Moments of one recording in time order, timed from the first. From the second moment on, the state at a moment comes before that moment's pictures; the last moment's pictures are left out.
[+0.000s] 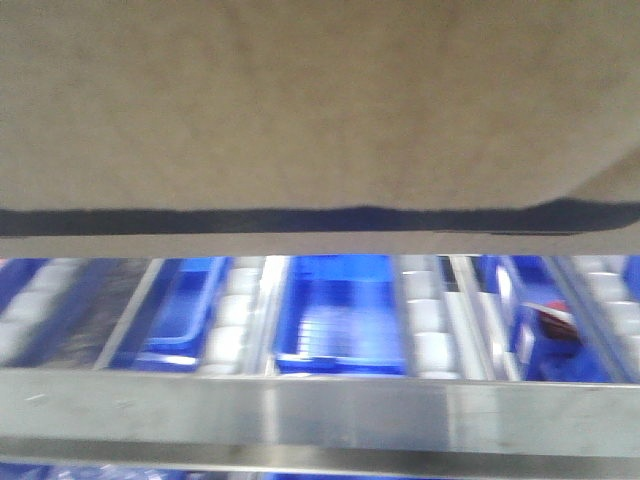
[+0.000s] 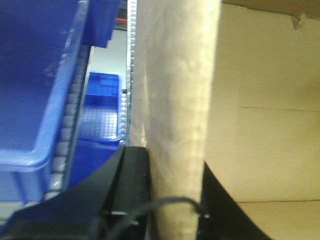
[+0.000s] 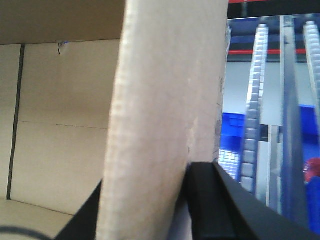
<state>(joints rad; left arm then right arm) -0.31 0.20 -0.89 0.01 0.98 -0.18 -0.01 0.16 -0.87 0.37 0.96 -0.04</state>
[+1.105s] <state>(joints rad) -0.31 0.20 -0.89 0.01 0.98 -0.18 -0.01 0.16 -0.87 0.37 0.96 -0.04</state>
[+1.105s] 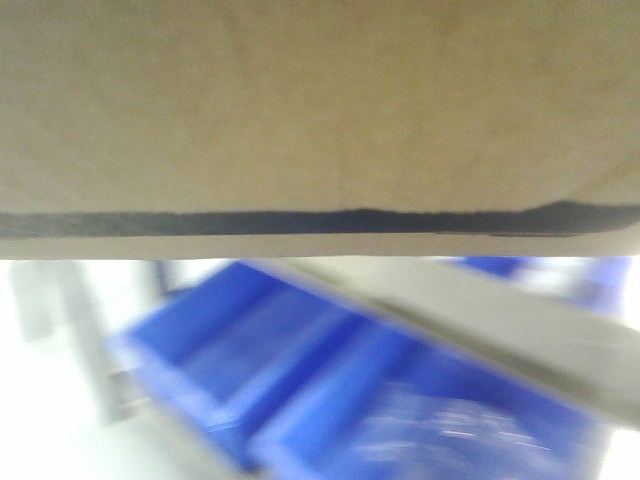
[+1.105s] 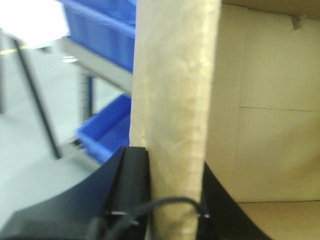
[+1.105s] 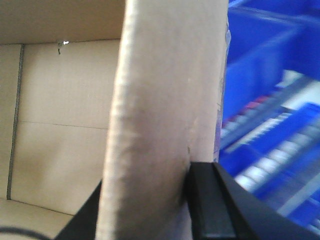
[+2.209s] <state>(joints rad) -0.31 0.20 -0.89 0.01 0.98 -0.18 -0.01 0.16 -0.87 0.37 0.96 -0.04</state>
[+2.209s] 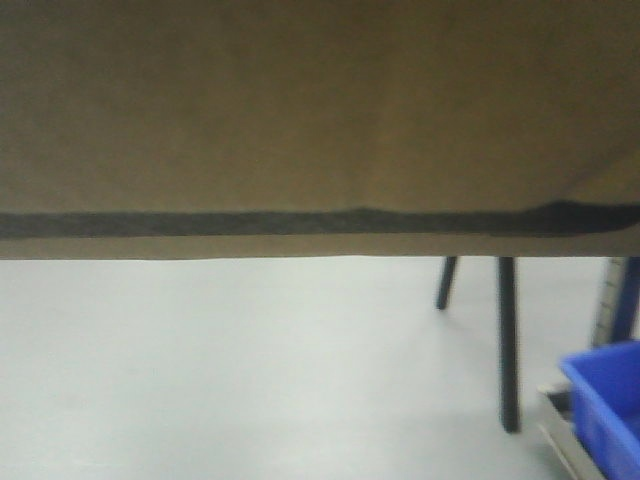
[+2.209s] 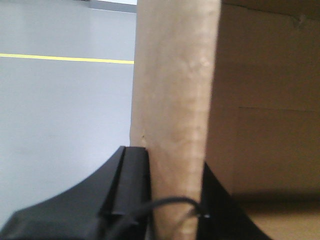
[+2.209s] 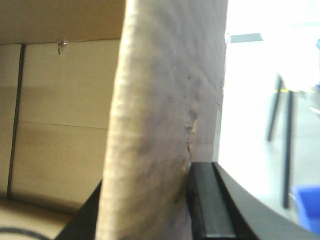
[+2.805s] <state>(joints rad) -0.31 0.20 -0.89 0.01 0.98 -0.18 -0.01 0.16 -0.87 0.37 0.96 -0.04</state>
